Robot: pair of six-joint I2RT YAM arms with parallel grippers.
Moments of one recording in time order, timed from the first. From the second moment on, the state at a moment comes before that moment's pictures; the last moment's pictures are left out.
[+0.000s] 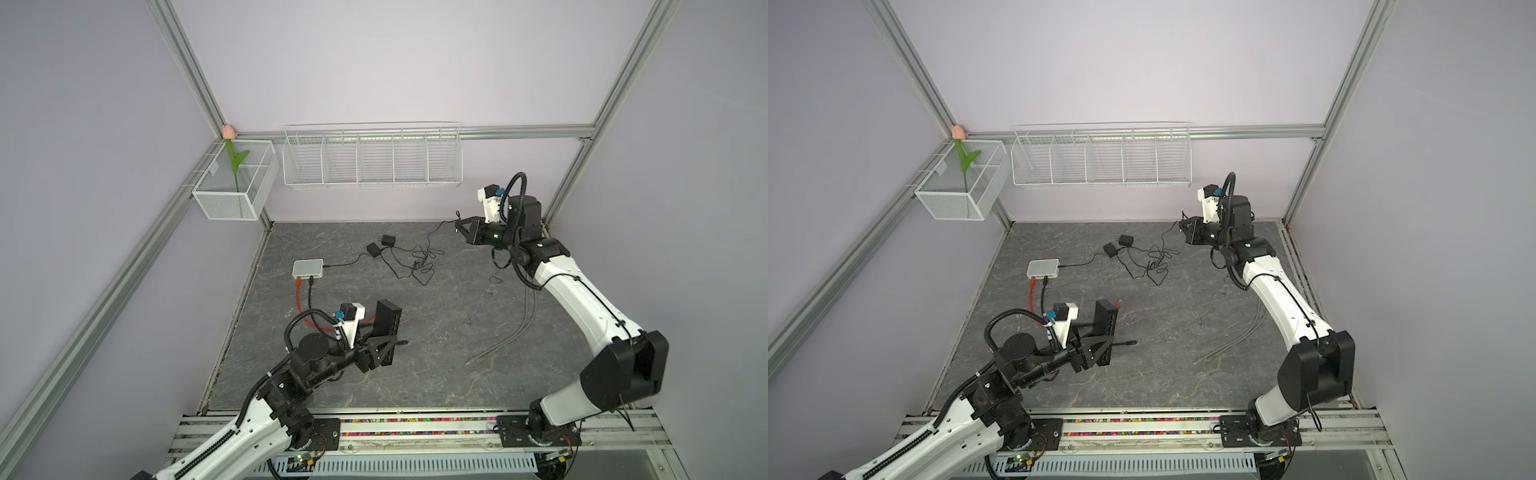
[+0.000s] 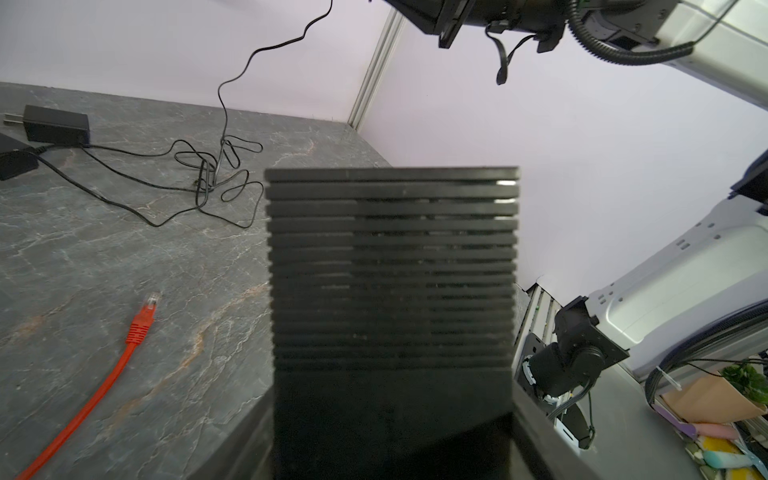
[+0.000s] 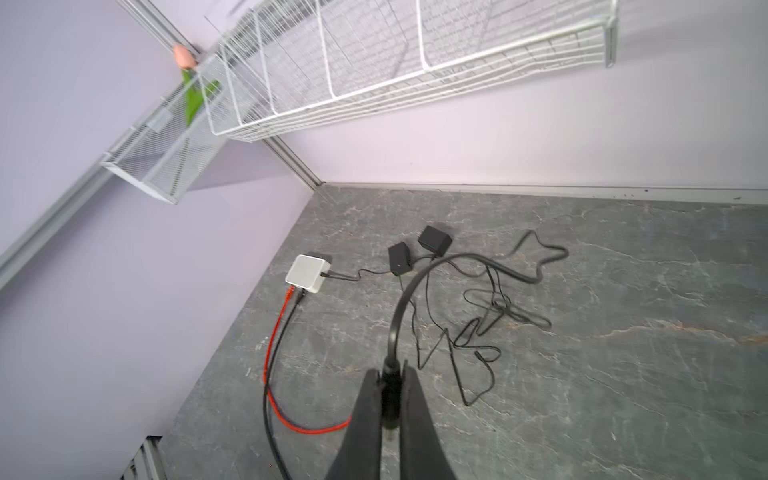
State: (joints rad) left arm -0.80 0.55 0.32 0.08 0.26 -0.45; right arm 0.29 1.49 1.39 -0.29 -0.47 0.38
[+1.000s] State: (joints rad) left arm -0.99 1.15 0.29 0.88 0.36 -0.31; right arm 0.43 0.87 0.75 -0.10 -0.48 0.38
